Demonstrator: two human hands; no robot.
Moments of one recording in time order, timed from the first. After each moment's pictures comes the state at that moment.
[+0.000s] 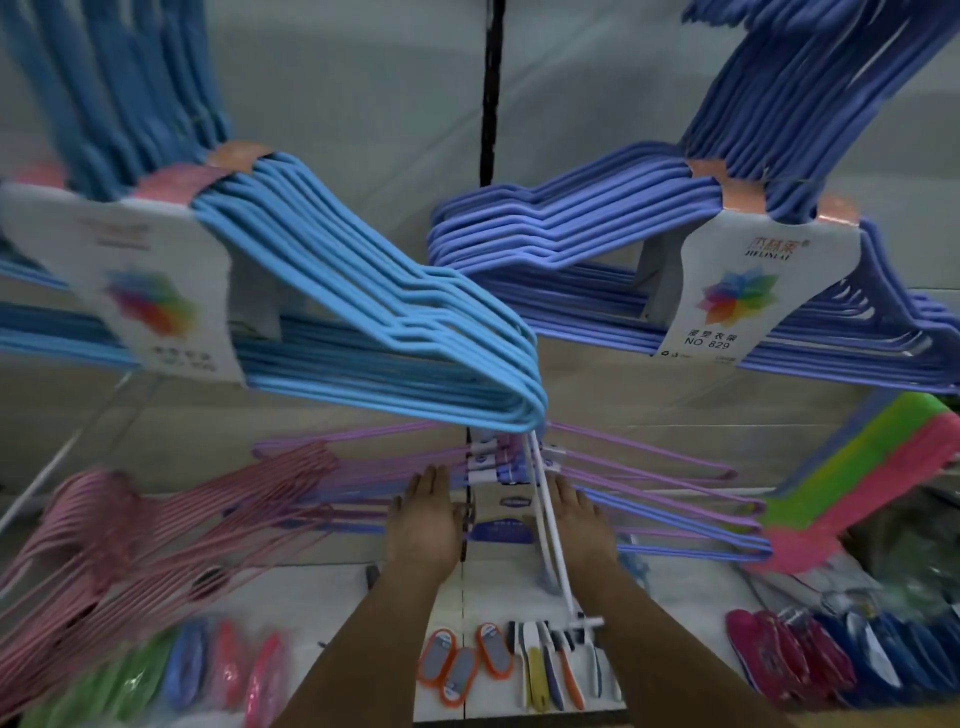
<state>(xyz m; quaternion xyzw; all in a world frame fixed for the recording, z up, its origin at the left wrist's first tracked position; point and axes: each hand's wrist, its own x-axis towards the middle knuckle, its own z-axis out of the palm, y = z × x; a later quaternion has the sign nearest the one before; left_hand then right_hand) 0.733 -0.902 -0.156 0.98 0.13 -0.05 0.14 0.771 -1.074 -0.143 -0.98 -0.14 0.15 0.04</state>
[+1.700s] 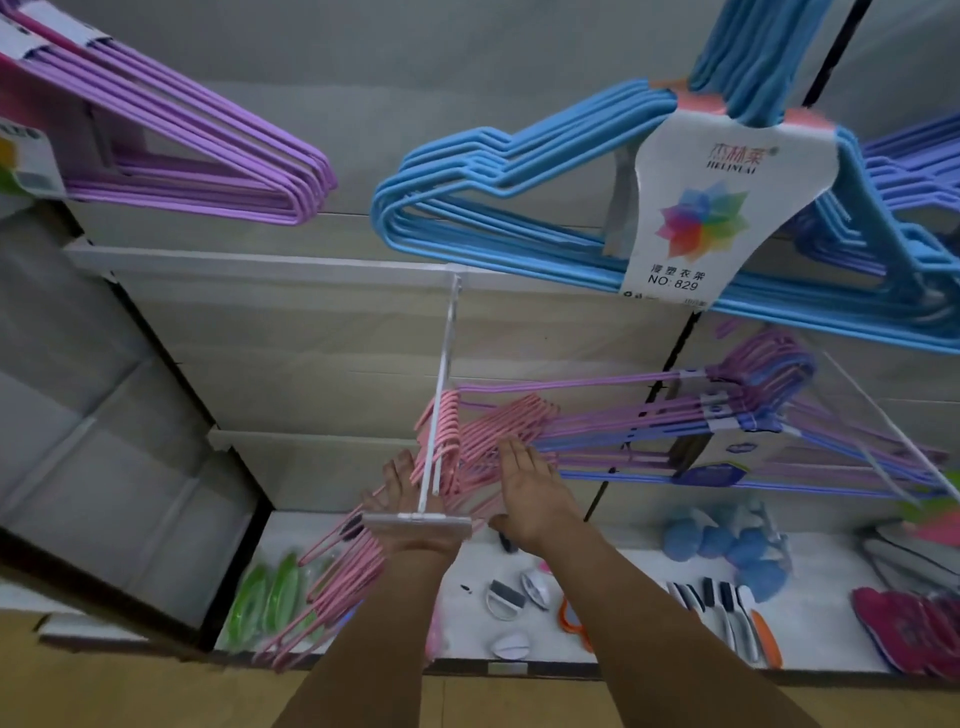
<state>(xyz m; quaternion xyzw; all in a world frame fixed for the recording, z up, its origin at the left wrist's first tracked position) 0.575 -0.609 -0.188 0.96 0.25 -0.12 0.11 0.627 -0.743 -0.140 -0.95 -0.27 0.17 0.06</state>
